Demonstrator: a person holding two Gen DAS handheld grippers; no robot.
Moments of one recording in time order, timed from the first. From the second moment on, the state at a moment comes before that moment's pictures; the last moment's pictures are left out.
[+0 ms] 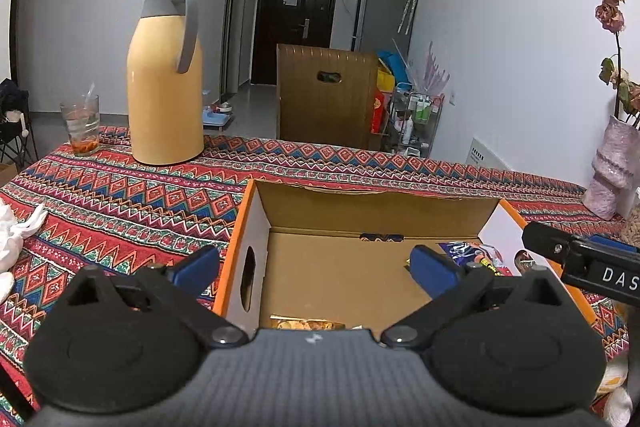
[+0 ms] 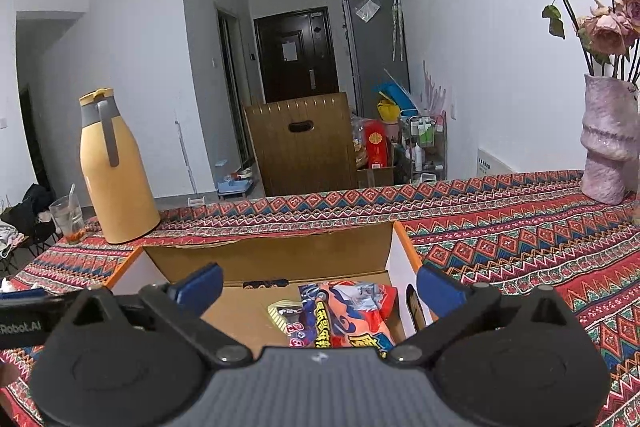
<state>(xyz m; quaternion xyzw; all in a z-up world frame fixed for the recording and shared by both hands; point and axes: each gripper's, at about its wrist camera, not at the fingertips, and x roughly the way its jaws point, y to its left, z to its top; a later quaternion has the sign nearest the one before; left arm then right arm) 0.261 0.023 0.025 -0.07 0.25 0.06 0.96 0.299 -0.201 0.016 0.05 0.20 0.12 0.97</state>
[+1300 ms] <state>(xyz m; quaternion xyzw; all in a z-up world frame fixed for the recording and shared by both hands) 0.144 0.020 0.054 -0.06 0.23 0.03 0.97 0.162 -0.216 0.031 0.03 0.18 0.09 0.98</state>
